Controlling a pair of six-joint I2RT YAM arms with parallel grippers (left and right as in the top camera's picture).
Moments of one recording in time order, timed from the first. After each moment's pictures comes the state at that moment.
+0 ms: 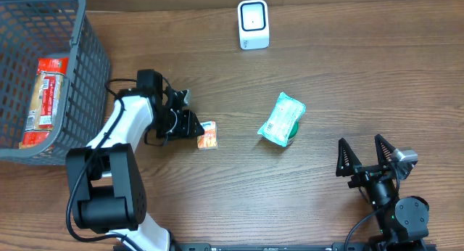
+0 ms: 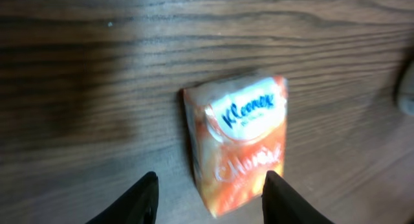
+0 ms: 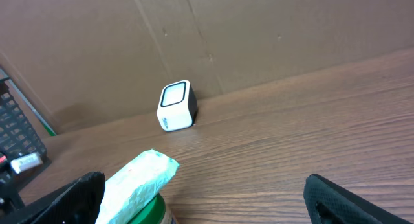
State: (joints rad) left arm 0.07 1.81 1.12 -0.82 0.42 0.08; right arm 0.18 0.01 0.02 -0.04 -0.05 0.36
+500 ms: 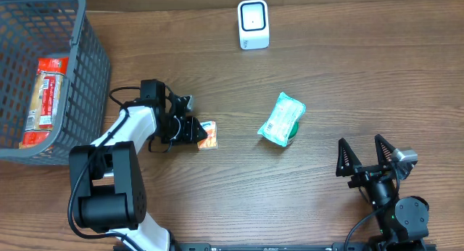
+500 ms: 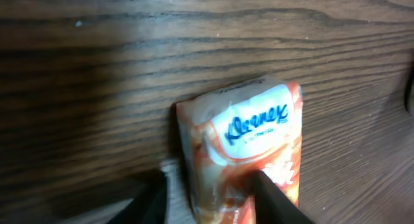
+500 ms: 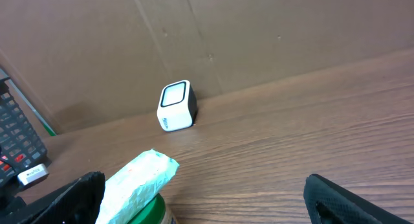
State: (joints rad) left arm 0.07 1.82 1.01 -0.67 0.47 0.09; right arm 0.18 0.01 0.02 -0.03 -0.05 0.36
